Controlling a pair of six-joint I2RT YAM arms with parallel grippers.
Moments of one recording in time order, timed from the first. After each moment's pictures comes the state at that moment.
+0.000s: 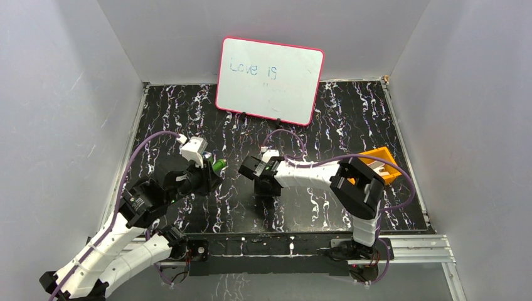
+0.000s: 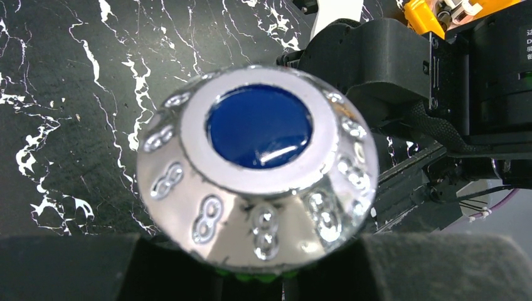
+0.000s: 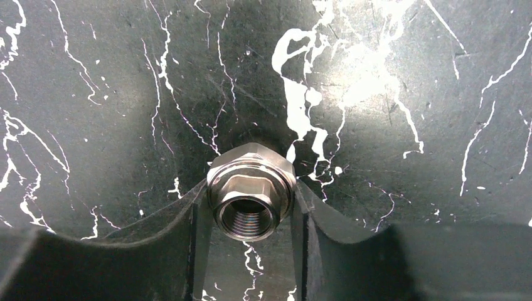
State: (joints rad) left arm -0.73 0.64 0.87 -0.80 -0.07 -0.44; right arm 1.12 1.86 1.24 -0.71 0.32 1.06
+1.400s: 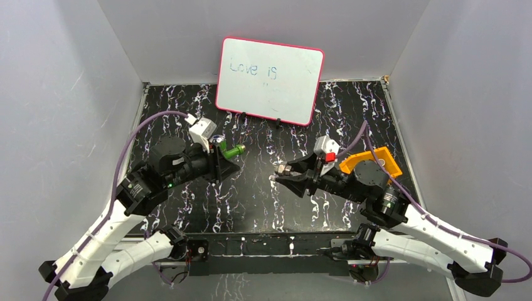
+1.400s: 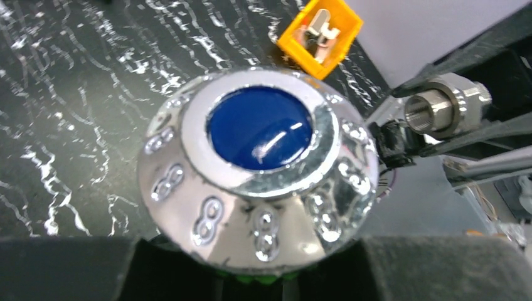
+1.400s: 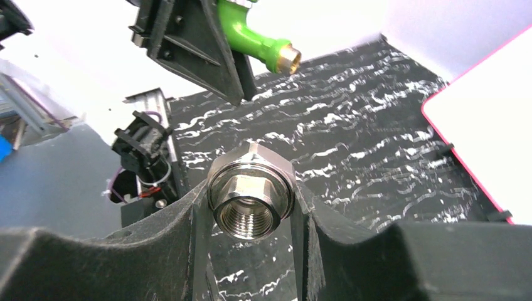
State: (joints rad) left arm -0.73 0.80 1.08 -0.69 0.17 -0.43; right arm 1.08 0.66 0.76 -0.05 -0.13 0.11
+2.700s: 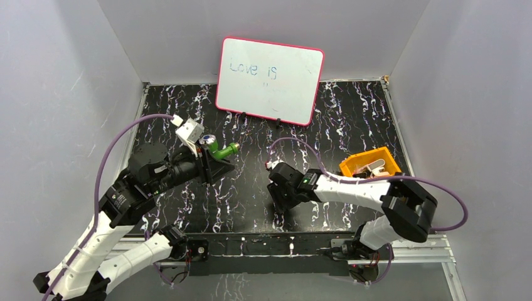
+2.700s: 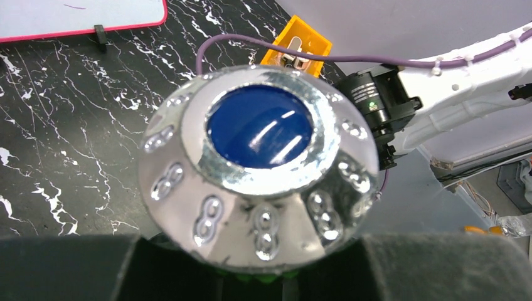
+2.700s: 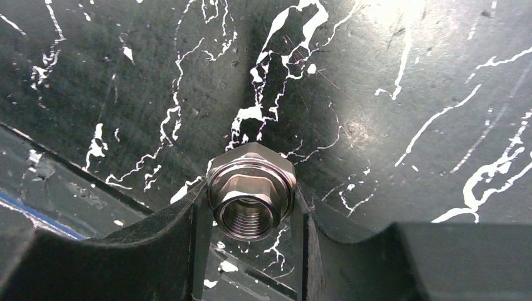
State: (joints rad) left arm -0.73 0.71 1.11 -0.66 0.23 -0.38; right arm 1.07 1.43 0.82 -0.50 0.04 0.48
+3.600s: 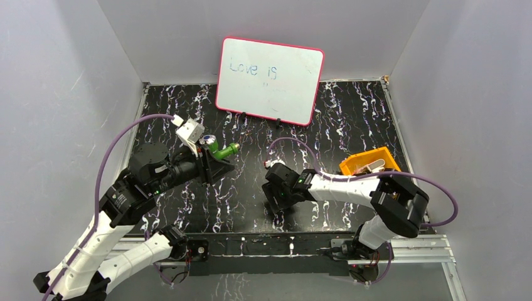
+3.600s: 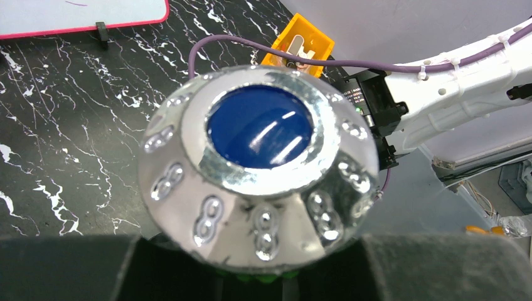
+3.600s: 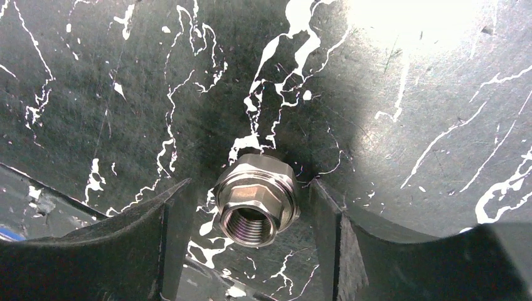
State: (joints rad) left arm -0.73 0.71 1.11 -0.66 0.23 -0.38; right arm 1.07 1.52 0.83 -0.44 0.07 0.53
